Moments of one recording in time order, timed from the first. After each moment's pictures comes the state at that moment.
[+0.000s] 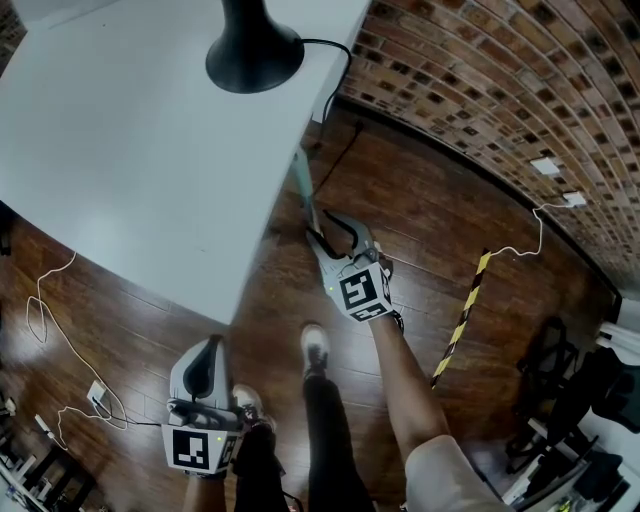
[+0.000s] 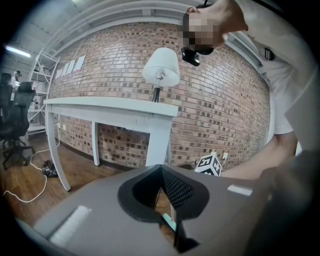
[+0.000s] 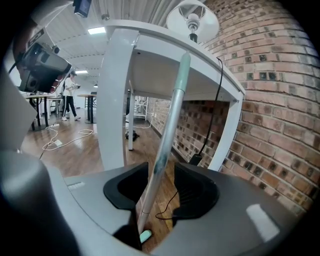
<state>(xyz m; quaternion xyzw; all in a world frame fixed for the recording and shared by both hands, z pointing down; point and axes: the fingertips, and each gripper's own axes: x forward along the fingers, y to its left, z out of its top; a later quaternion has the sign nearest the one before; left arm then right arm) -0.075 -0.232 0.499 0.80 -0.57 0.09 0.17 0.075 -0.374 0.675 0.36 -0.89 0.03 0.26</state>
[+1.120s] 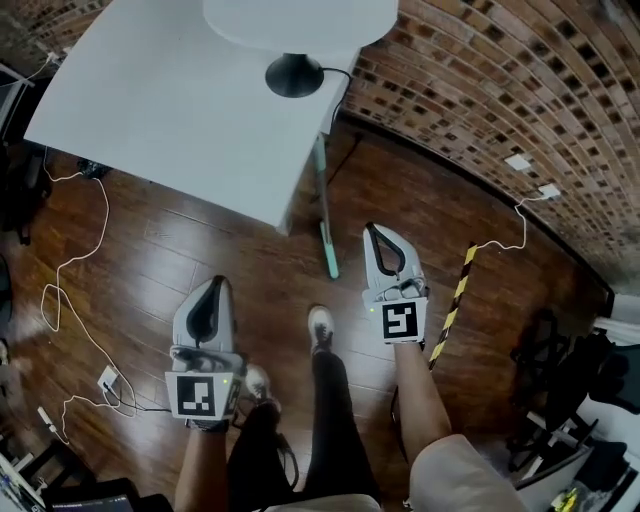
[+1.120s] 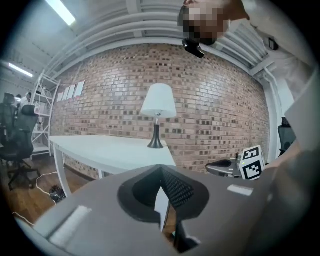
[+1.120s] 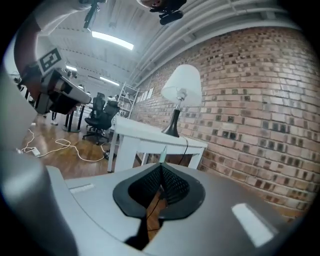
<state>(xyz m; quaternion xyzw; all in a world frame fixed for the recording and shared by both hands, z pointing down) -0.108 -0.212 0.359 0.80 -0.59 0.05 0.08 0.115 -0.280 0.435 0.49 -0.85 -0.07 0.18</state>
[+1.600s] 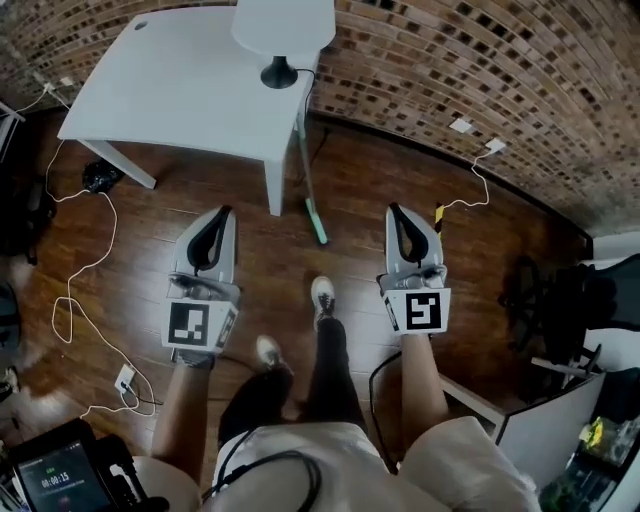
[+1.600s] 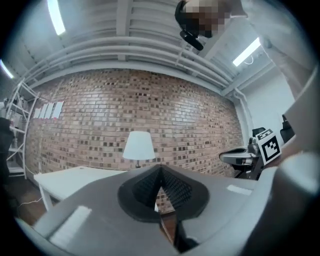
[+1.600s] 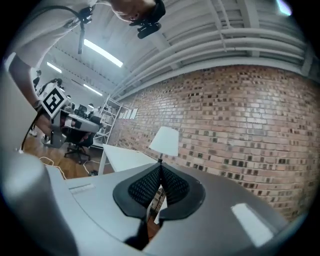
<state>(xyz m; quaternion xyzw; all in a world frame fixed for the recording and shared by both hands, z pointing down) -0.125 -0.125 0.174 0.87 -0.49 0.00 0.00 0.114 -0.100 0.186 0.60 -0.79 -0.09 0.10</state>
